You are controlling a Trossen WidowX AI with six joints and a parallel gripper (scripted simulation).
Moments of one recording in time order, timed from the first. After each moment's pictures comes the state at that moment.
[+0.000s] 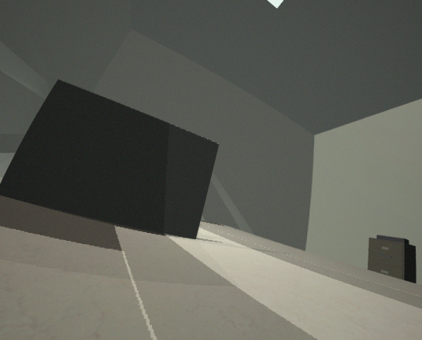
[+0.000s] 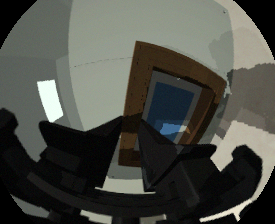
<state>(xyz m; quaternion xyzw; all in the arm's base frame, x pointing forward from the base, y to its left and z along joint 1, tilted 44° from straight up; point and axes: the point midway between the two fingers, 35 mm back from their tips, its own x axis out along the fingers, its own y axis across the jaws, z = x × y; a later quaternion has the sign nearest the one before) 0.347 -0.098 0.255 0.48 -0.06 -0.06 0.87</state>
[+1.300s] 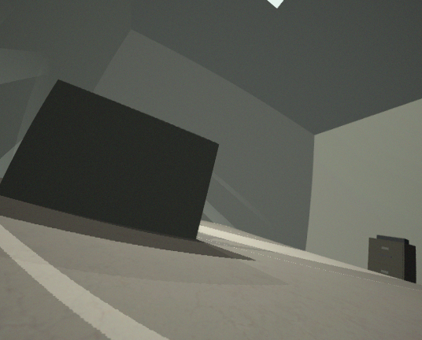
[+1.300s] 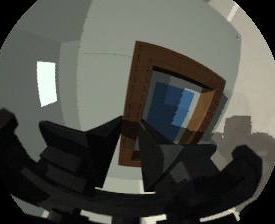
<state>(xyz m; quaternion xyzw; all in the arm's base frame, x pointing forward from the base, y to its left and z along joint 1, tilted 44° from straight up) 0.348 -0.097 0.255 0.39 -0.05 -0.07 0.92</state>
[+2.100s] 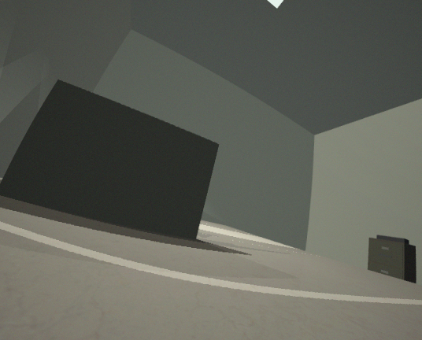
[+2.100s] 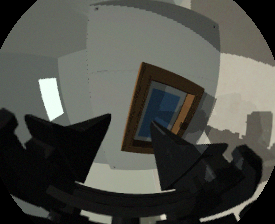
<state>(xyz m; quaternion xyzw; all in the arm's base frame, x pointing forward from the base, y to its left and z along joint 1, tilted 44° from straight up) 0.306 -0.096 0.262 0.47 -0.06 -0.06 0.88</state>
